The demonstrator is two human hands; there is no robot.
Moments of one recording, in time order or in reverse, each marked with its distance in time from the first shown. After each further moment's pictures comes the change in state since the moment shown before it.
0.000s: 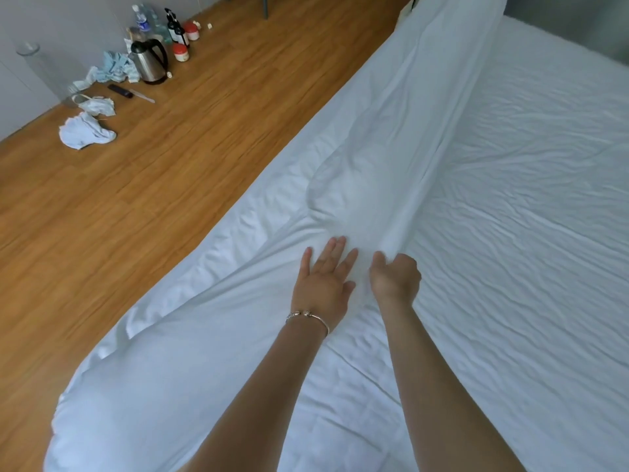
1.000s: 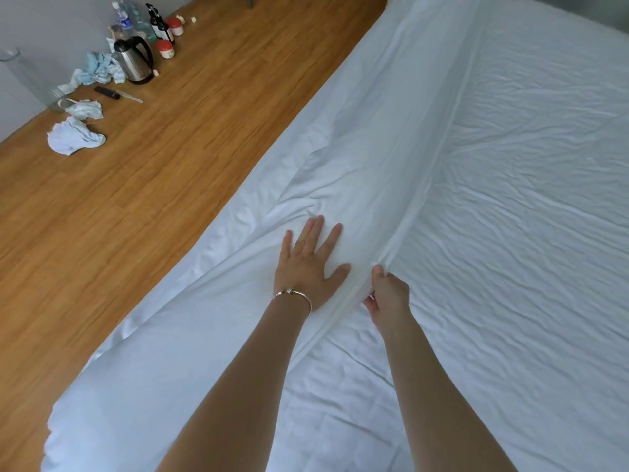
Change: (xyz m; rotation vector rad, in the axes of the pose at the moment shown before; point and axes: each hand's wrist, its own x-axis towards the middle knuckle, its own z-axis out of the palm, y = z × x) left_hand 0.021 -0.035 0.004 0.099 -0.039 -0.052; right_hand -0.008 0.041 0.016 0.946 -0.327 0.476
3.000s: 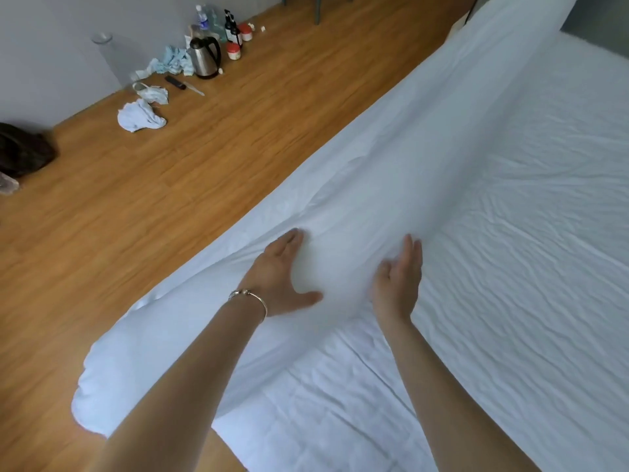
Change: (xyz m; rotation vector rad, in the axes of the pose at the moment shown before) left_hand -0.072 -0.063 -0.044 -0.286 -0.067 -0.244; right_hand -0.002 0.018 0.025 -0.843 0.037 -0.922
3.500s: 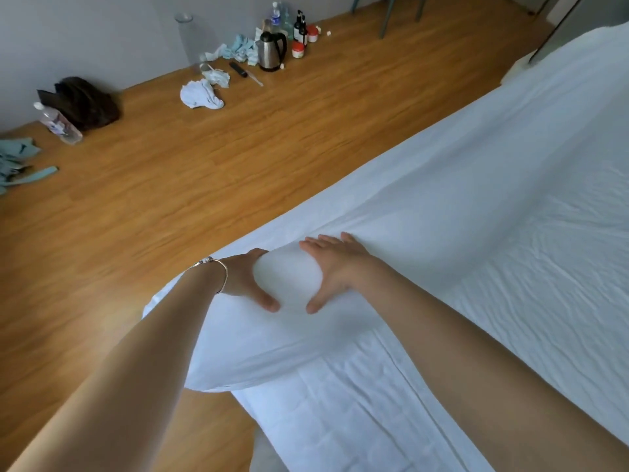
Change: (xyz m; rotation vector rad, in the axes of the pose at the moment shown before) left_hand -0.060 -0.138 -0.051 -0.152 -0.401 -0.404; right_hand -0.056 -0.142 0.076 -1.110 -1.129 -0.846
